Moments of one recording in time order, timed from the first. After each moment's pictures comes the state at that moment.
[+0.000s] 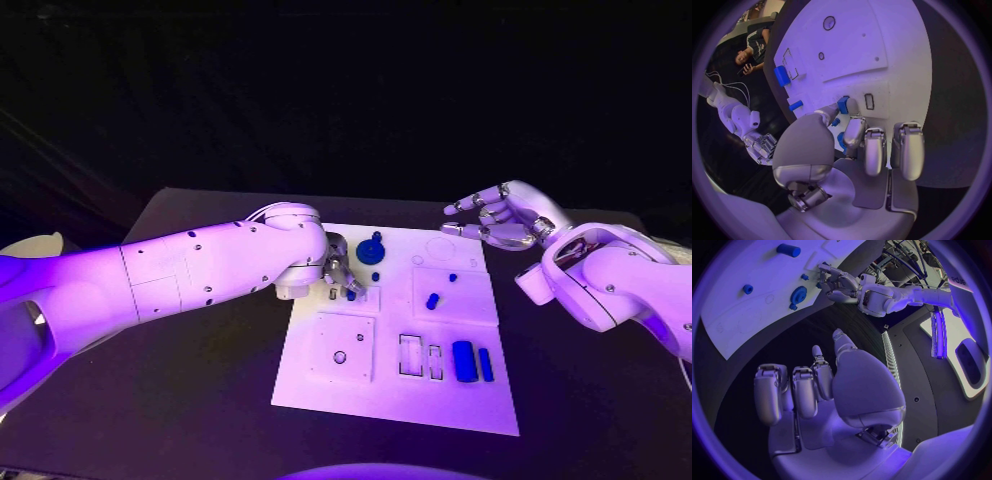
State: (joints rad) left arm 1.26 -0.58 -0.04 1.37 -1.11 0.21 -0.70; left_hand 1.04 -0.18 0.40 0.25 0.16 0.99 0.01 0.64 0.71 1.41 -0.06 1.23 1.19 1.47 -0.10 1.57 1.31 0.02 1.47 0.01 1.55 1.31; right arm 1.19 -0.92 0.02 1.59 -0.93 -0.41 0.09; right_hand 1.35 -0.02 0.01 0.15 0.22 0.99 0.14 0.08 0.09 1.46 0.06 1.32 1.31 1.47 -0.02 1.53 1.31 0.04 1.47 0.09 1.47 1.31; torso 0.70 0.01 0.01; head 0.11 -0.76
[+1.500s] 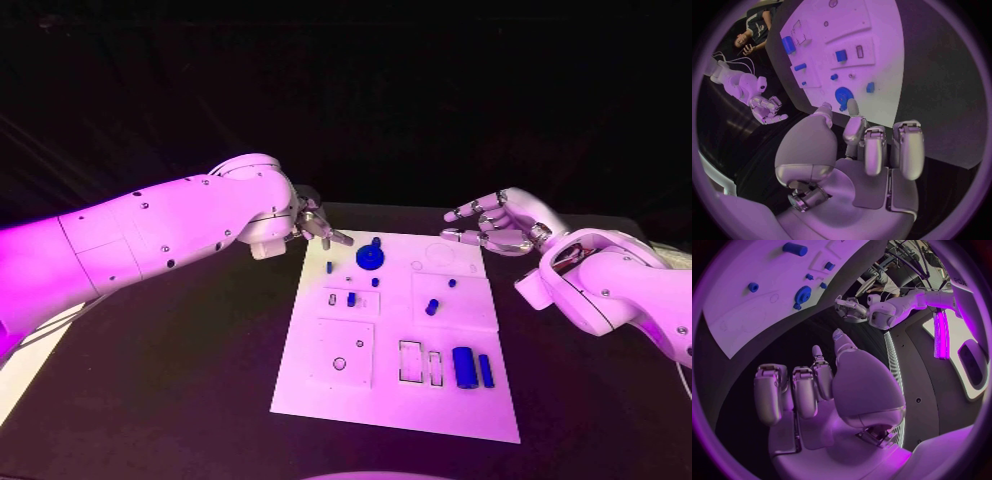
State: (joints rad) left arm 1.35 -0.66 0.05 1.33 -1.07 0.19 -0.70; left_hand 1.04 -0.08 0.03 0.29 0.11 0.97 0.02 0.61 0.72 1.39 -0.05 1.19 1.15 1.47 -0.11 1.57 1.31 0.02 1.47 0.01 1.53 1.31; right arm 1.19 -0.91 0.02 1.57 -0.93 -0.41 0.08; right_hand 1.35 -0.02 0.01 0.15 0.22 0.99 0.14 0.08 0.09 1.46 0.06 1.32 1.31 1.47 -0.02 1.53 1.31 0.04 1.47 0.09 1.47 1.31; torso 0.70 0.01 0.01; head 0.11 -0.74
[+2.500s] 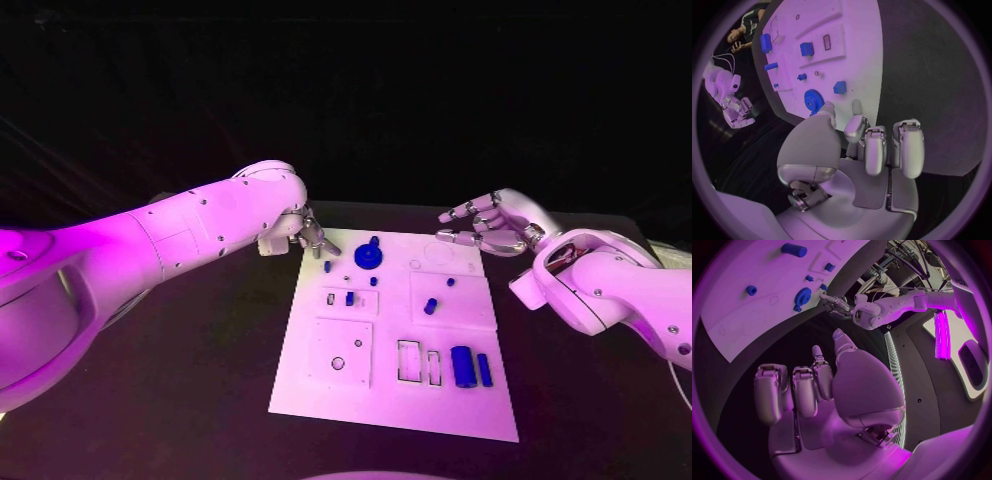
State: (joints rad) left arm 1.33 -0.47 -0.01 0.98 -1.07 0.32 -0.69; left_hand 1.09 -0.06 -0.02 0.29 0.11 0.95 0.05 0.50 0.61 1.37 -0.02 1.18 1.13 1.47 -0.08 1.57 1.31 0.02 1.47 0.03 1.53 1.31; right arm 1.19 -0.89 0.02 1.56 -0.93 -0.41 0.08; right_hand 1.35 -0.02 0.00 0.15 0.22 0.99 0.14 0.08 0.09 1.46 0.06 1.32 1.31 1.47 -0.02 1.53 1.31 0.04 1.47 0.09 1.47 1.31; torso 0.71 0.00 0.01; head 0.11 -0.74
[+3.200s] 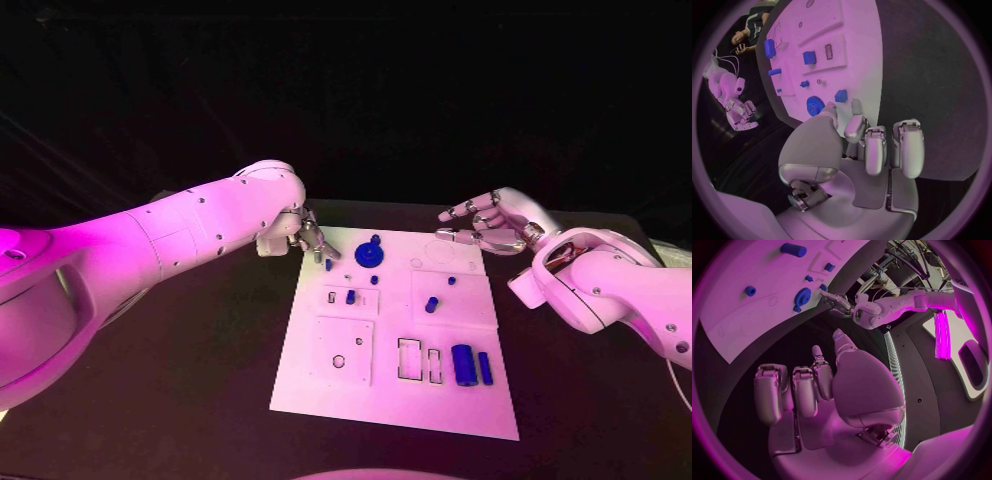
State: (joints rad) left arm 1.33 -0.47 -0.01 0.99 -1.05 0.37 -0.67; left_hand 1.12 -0.02 -0.03 0.29 0.11 0.97 0.05 0.50 0.61 1.37 -0.02 1.18 1.14 1.47 -0.08 1.57 1.31 0.02 1.47 0.03 1.53 1.31; right arm 1.19 -0.89 0.02 1.56 -0.93 -0.41 0.08; right_hand 1.34 -0.02 0.00 0.15 0.22 0.99 0.14 0.08 0.09 1.46 0.06 1.32 1.31 1.47 -0.02 1.53 1.31 0.04 1.47 0.09 1.47 1.31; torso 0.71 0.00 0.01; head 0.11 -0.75
